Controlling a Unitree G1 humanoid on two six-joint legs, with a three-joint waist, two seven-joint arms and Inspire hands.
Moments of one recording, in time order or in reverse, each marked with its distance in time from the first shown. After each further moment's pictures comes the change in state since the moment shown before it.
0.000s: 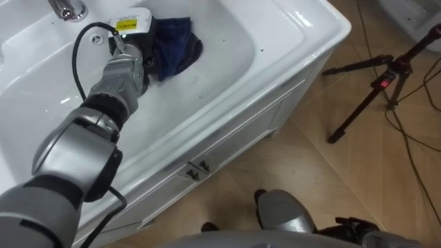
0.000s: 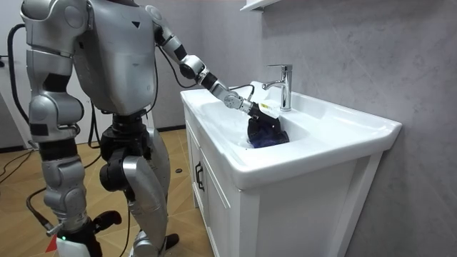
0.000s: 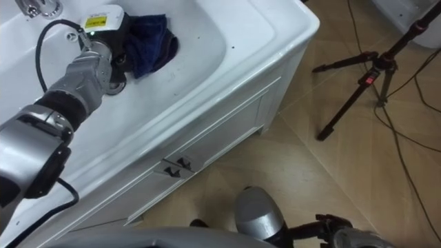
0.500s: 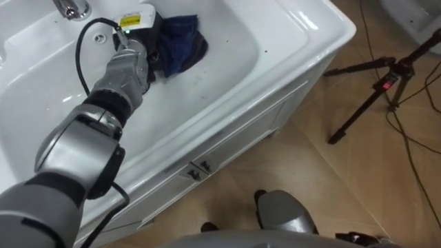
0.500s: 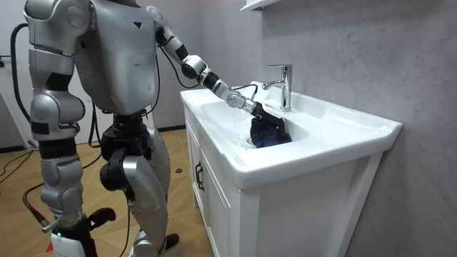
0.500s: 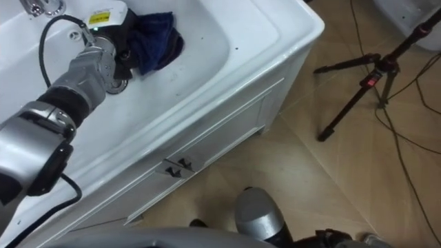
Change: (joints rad) left arm -0.047 -0.025 -0.016 -0.027 -0.026 0.014 -0.020; right arm 0.003 0.007 0.018 0.052 -0.002 -0.001 0.011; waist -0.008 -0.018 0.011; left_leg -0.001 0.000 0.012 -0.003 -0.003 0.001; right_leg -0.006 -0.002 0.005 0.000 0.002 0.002
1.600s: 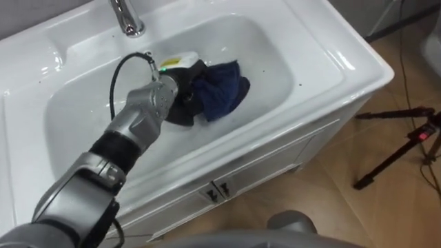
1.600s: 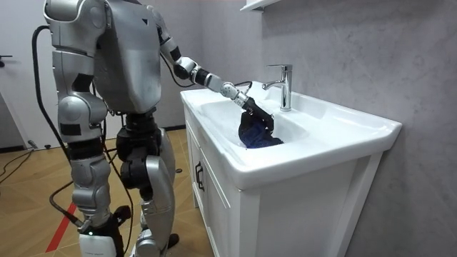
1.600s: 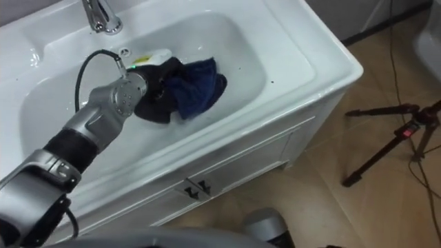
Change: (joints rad) left arm 0.228 -0.024 -0.047 -0.500 -0.093 0.073 -0.357; right arm 0.059 0.000 0.001 0.023 -0.039 0.013 0.017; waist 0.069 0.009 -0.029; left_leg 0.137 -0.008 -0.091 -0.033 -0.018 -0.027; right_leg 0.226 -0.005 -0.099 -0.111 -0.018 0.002
